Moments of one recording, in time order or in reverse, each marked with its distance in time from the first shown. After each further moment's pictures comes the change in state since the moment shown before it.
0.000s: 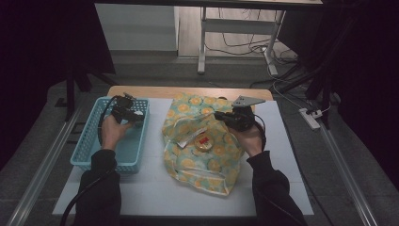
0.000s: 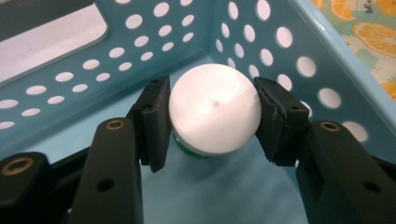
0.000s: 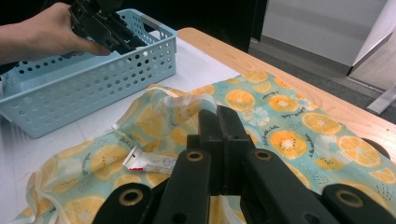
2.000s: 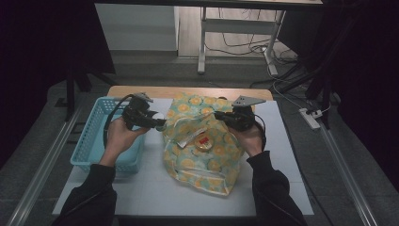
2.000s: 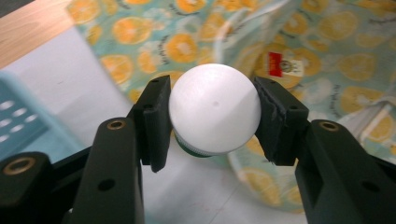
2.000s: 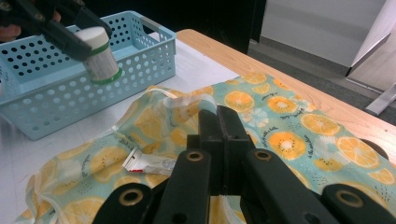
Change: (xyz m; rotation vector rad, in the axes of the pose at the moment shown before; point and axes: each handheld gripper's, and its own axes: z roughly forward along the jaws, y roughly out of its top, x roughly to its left) left arm -0.118 0.017 -0.077 -0.111 -0.207 0.251; right arm 0.000 0.001 -0.001 -0.006 -0.004 0.000
